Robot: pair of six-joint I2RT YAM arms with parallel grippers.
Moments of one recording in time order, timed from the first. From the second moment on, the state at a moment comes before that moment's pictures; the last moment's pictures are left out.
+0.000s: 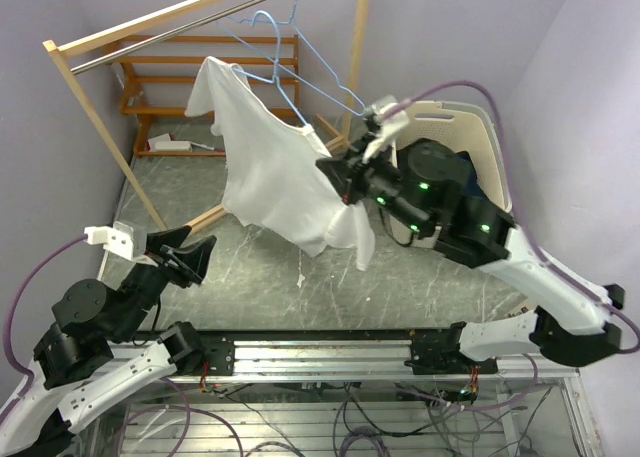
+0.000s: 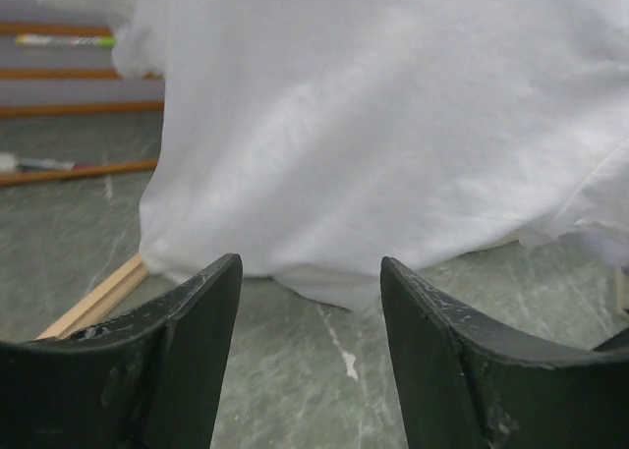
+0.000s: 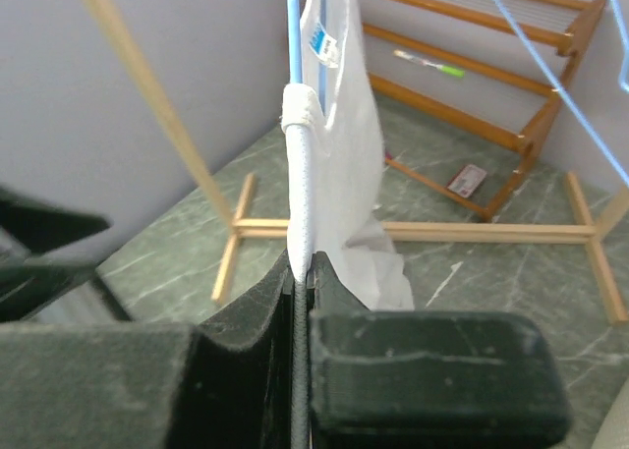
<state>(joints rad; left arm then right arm) -0.94 0.20 0.86 -0.61 -0.53 -0.24 1.11 1.31 1.66 -0.39 0.36 0.14</state>
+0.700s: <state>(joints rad) -0.94 0.82 1.60 -0.65 0.12 0.03 1.11 0.88 1.38 -0.72 -0.25 0.25</state>
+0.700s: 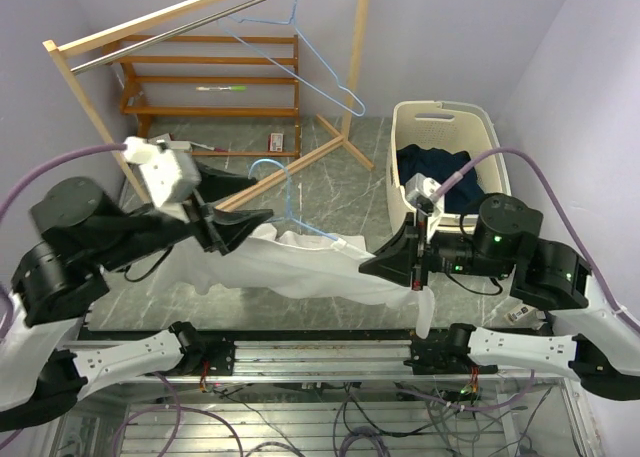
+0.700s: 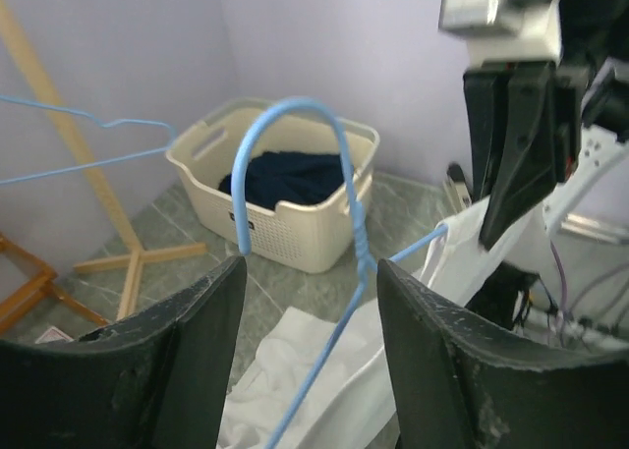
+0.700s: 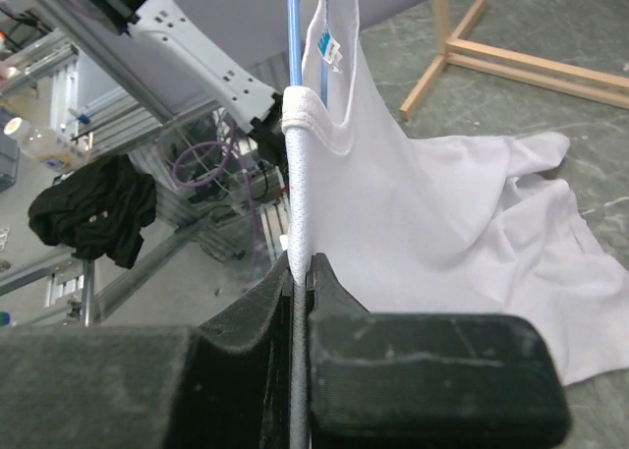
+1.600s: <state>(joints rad) -0.94 0.95 1.57 -0.74 0.38 0.08 1.11 0.81 1.36 -0.73 -0.27 0.26</state>
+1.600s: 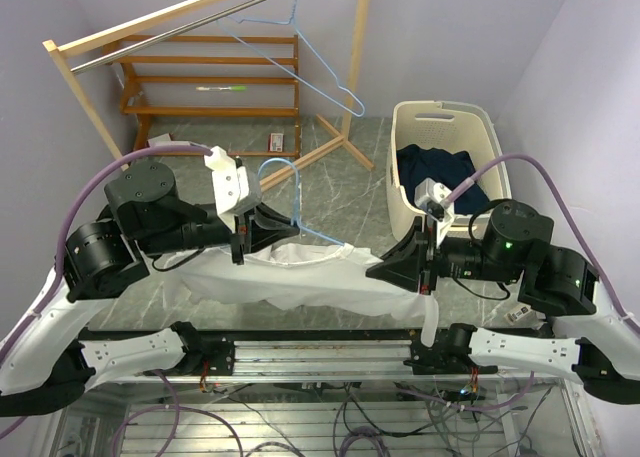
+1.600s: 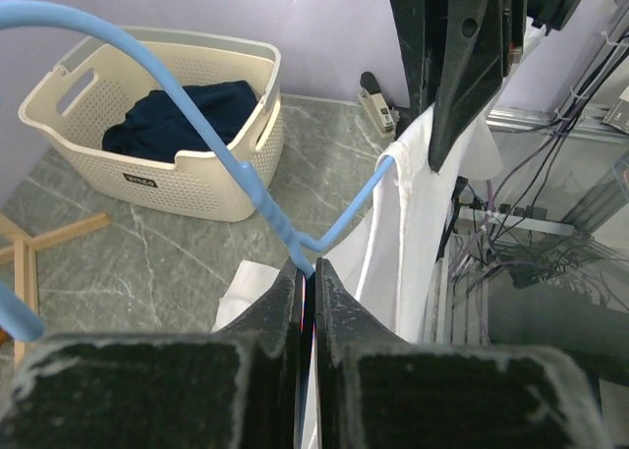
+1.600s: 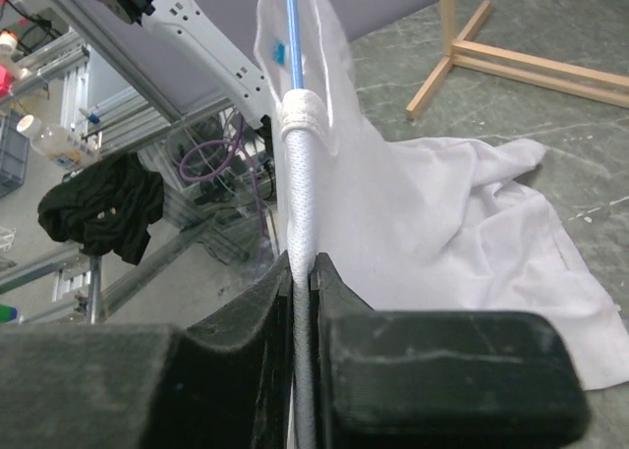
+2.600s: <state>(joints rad) -0.94 0.84 1.57 -0.77 0.29 0.07 1.11 0.58 1.23 -0.83 0.01 0.32</state>
